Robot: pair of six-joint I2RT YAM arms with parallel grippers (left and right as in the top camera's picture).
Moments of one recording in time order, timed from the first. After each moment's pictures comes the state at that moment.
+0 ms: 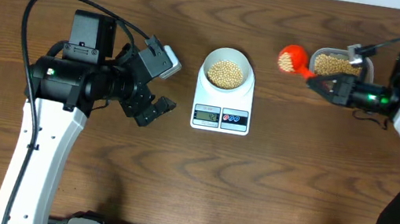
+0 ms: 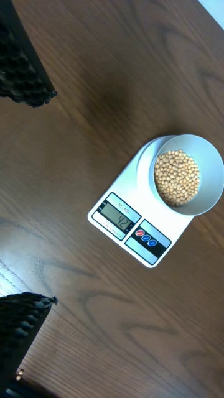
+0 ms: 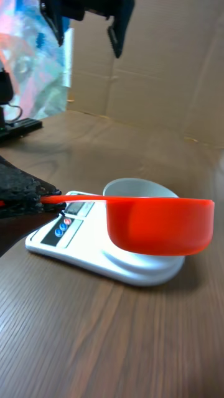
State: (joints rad) left arm -0.09 1.33 1.38 -1.12 0.50 0.72; right arm -0.17 1.76 1.24 -0.63 -1.13 -0.04
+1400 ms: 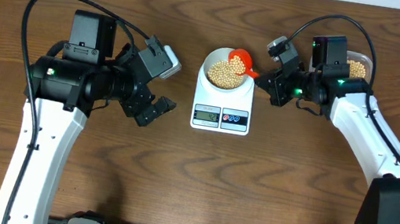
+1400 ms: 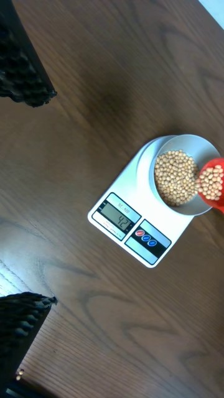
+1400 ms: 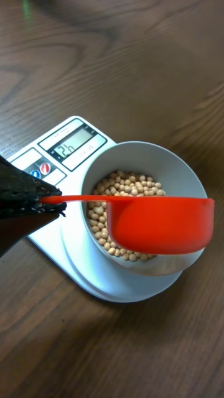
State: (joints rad) left arm -0.09 1.33 1.38 -1.12 0.50 0.72; right arm 0.22 1.76 1.24 -0.44 -0.65 -0.26
